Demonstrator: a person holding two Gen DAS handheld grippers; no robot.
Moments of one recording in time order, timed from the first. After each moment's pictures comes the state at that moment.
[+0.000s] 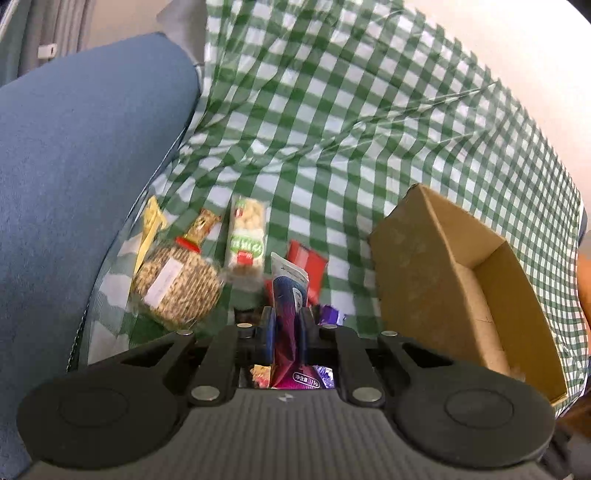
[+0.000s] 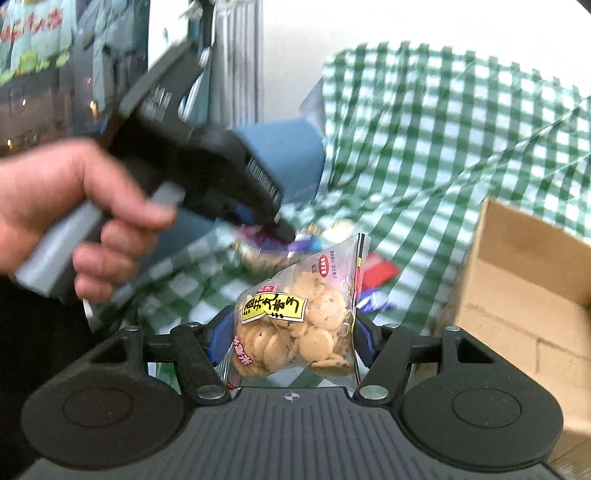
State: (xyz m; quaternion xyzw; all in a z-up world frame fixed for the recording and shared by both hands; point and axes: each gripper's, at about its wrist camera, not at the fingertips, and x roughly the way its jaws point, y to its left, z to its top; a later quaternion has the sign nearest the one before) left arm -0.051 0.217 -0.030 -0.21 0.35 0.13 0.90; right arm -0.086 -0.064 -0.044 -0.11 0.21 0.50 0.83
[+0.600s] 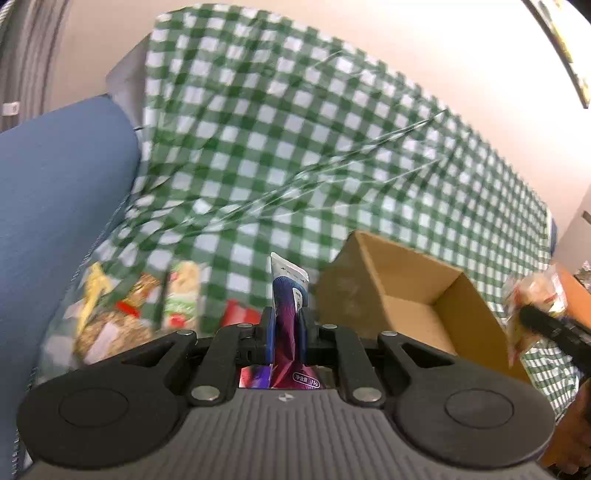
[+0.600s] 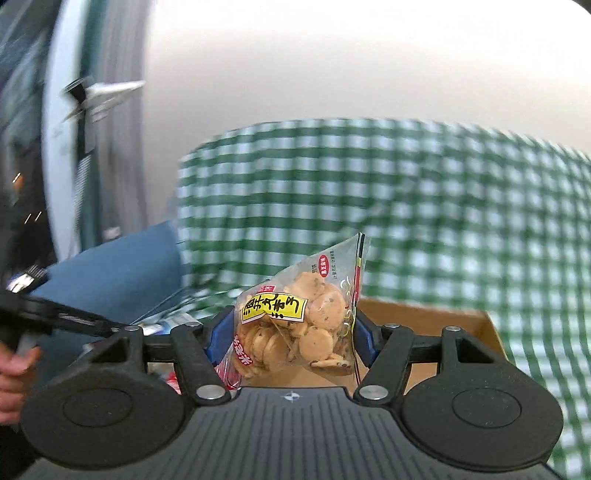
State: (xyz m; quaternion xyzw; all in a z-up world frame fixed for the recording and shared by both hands) left arm -0.032 0.177 0.001 -0.19 0.26 0.08 0.94; right arm 0.043 -0.154 0.003 0.00 0.15 0.37 0.92
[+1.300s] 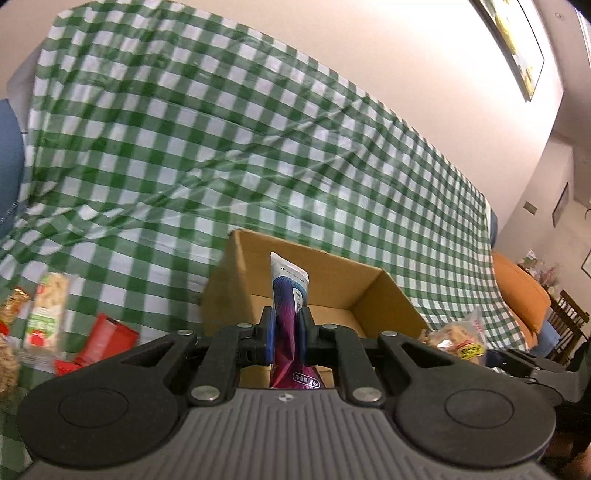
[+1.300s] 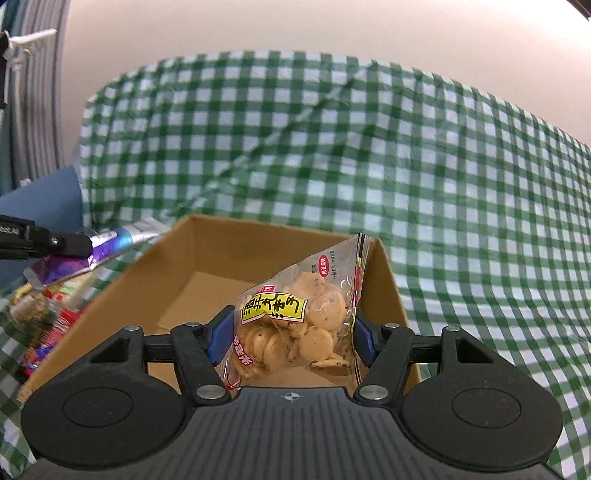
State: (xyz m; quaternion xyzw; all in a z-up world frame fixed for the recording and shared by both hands) left arm 0.031 0.096 -0.005 -0.19 0.24 -0.03 0.95; right arm 0.087 -0.222 -0.042 -0.06 0.23 0.25 0.94
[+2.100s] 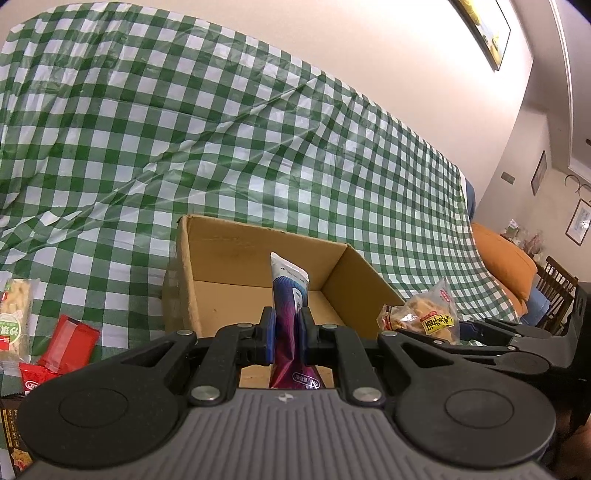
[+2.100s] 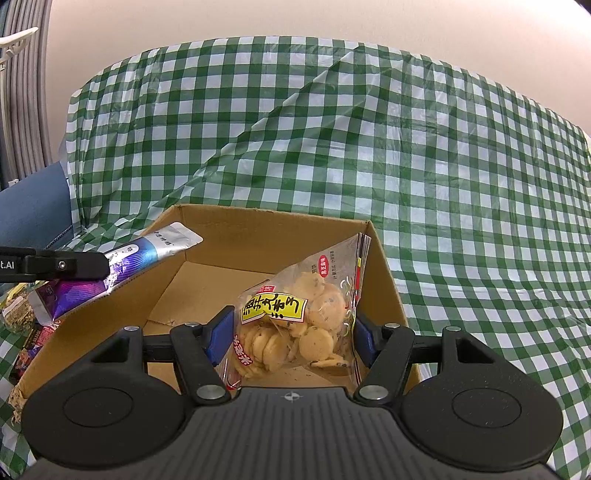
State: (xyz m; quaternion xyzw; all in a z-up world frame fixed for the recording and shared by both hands) left arm 0.038 0.058 -0.013 -0.15 0.24 -0.07 0.96; right arm 0.096 -0.228 -0.043 -0.06 0.25 0.23 0.94
